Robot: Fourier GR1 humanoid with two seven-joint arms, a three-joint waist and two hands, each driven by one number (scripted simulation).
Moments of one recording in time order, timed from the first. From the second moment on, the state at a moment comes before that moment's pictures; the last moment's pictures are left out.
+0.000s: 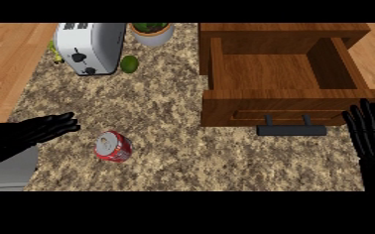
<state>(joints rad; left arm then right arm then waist) -0.05 0.67 0.02 -1.68 0.77 -1.04 0.05 0.26 -0.11 -0.10 -2.09 -0.07 0.07 0.07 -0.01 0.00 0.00</state>
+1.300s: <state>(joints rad) -0.16 0.35 0.07 -1.35 0.06 -1.04 -0.22 0.26 -0.10 -0.19 -2.04 -0.08 0.15 0.02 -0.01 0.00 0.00</state>
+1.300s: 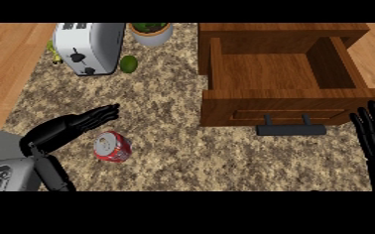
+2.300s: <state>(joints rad) -0.28 0.46 -0.13 -0.96 -0.18 -0.75 -0.64 0.24 -0.08 -0.18 -2.05 -0.06 0.15 0.02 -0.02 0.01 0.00</state>
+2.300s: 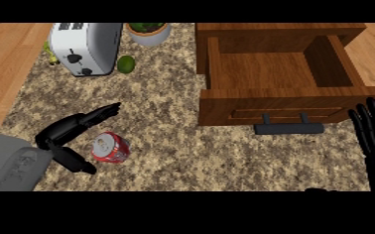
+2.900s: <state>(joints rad) -0.37 0.46 -0.25 -0.73 -0.22 -0.64 -0.78 0.23 -0.07 -0.18 -2.04 -0.06 0.15 0.02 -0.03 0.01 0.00</state>
